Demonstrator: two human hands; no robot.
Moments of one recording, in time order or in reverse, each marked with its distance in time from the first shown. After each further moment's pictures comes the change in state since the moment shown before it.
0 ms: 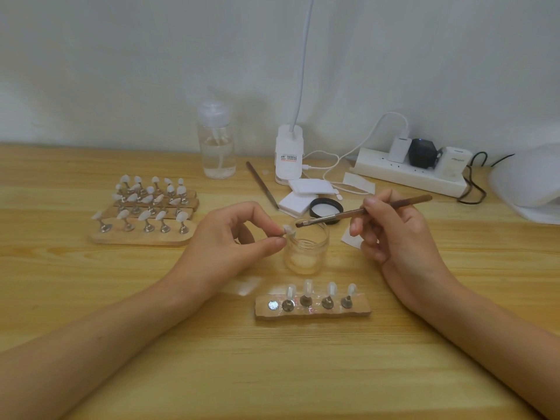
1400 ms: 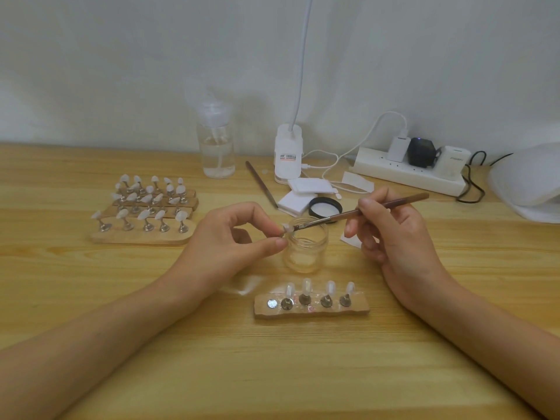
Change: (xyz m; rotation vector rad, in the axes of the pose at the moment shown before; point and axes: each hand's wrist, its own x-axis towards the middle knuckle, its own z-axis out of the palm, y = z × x) left_hand 0.002 -0.003 -0.002 -0.015 -0.040 -0.013; right_hand -0.002 -0.001 0.002 -0.075 -0.022 -0.027
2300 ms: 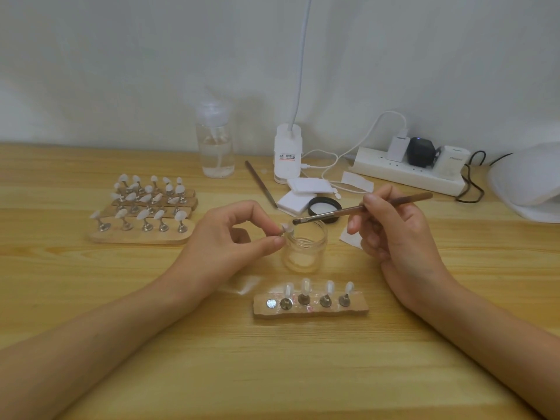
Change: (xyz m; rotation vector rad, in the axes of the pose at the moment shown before) left_hand -0.001 -0.001 0.000 -0.012 -0.008 0.020; right_hand 0.000 -0.001 -0.001 0.058 -0.014 -0.024
